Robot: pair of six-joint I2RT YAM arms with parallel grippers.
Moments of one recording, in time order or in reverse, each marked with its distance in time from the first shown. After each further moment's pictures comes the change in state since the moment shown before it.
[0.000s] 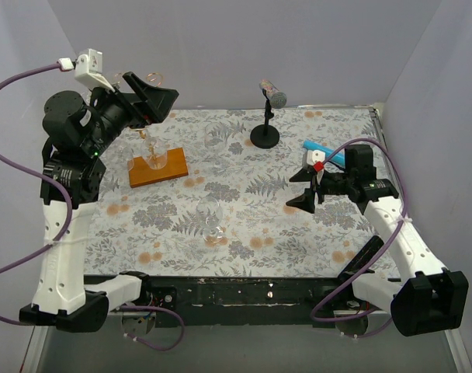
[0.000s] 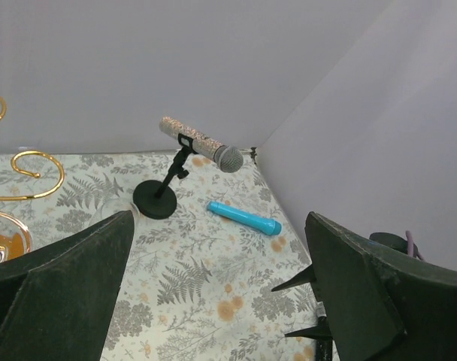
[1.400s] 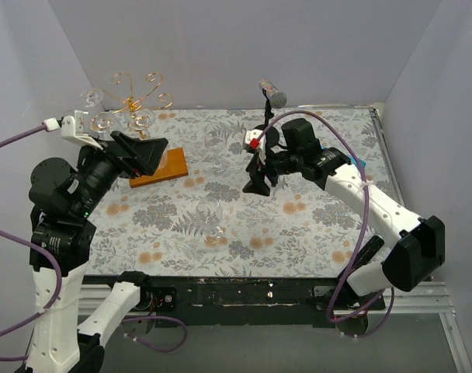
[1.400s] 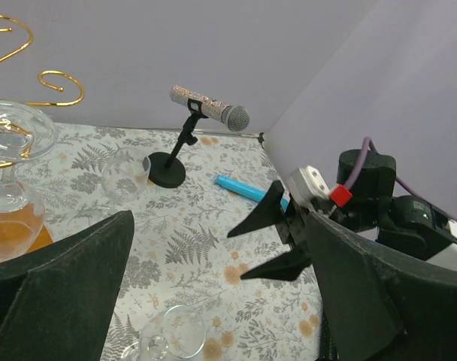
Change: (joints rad) left arm 0.000 -0.332 -0.311 -0.048 -0.042 0.013; right arm 0.434 0.303 0.373 0.006 0.302 0.253
